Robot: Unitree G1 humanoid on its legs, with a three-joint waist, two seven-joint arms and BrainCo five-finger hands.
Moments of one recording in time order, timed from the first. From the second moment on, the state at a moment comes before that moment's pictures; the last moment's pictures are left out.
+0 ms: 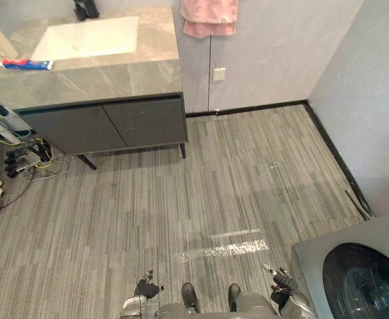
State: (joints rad) left arm 0.01 0.11 -0.04 1.10 -0.17 -0.15 0.05; right arm -0.05 -0.03 -0.30 1.08 0.35 -0.11 -0.02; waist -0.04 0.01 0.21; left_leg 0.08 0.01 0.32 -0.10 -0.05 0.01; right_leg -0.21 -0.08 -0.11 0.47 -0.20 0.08
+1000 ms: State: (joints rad) left arm 0.09 0.05 0.16 1.01 -0.35 -0.18 0.04; right arm -0.01 -0.08 -0.18 1.12 0.30 -0.12 -0.01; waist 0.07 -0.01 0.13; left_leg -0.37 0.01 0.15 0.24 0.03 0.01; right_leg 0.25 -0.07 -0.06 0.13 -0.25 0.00
